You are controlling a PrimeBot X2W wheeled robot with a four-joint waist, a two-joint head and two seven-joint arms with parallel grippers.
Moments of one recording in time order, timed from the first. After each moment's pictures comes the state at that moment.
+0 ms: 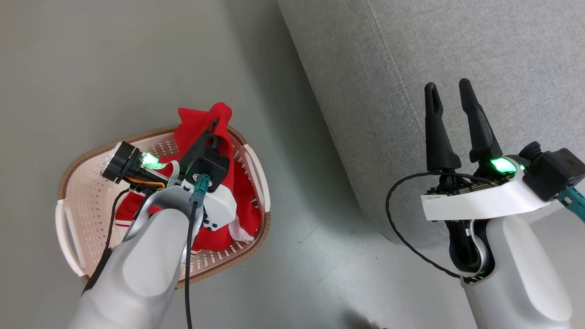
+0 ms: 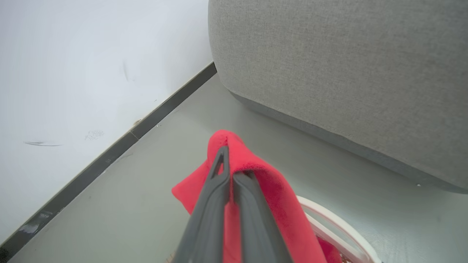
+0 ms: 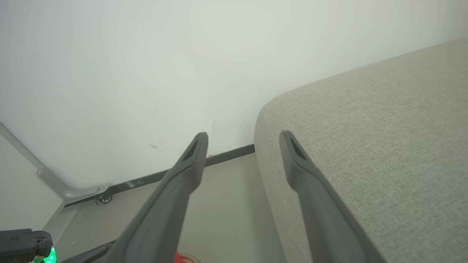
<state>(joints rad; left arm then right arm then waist) -0.72 0.15 -0.48 0.79 0.14 0.11 -0.25 -0.39 -0.04 0.13 0.20 0.45 0.12 -0.25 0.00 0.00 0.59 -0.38</state>
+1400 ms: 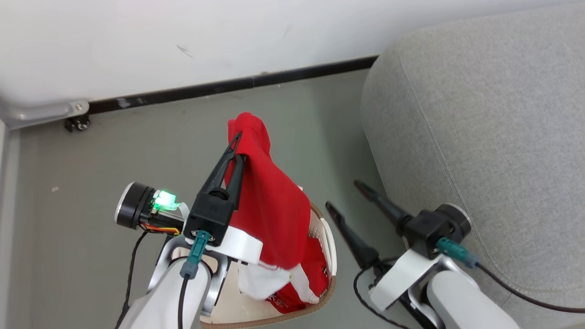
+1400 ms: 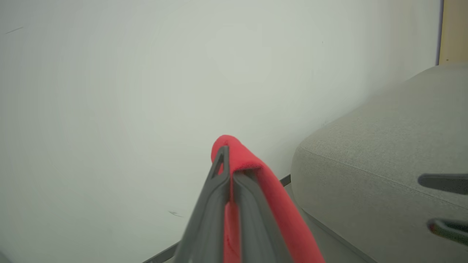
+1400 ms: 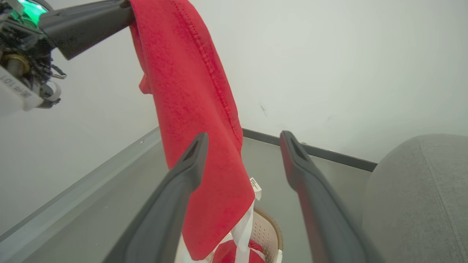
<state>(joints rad) -0.43 0.12 -0.45 0.27 0.01 0.19 -0.25 -0.36 -0.18 0.55 0.40 0.27 0.12 -0.22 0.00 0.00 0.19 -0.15</state>
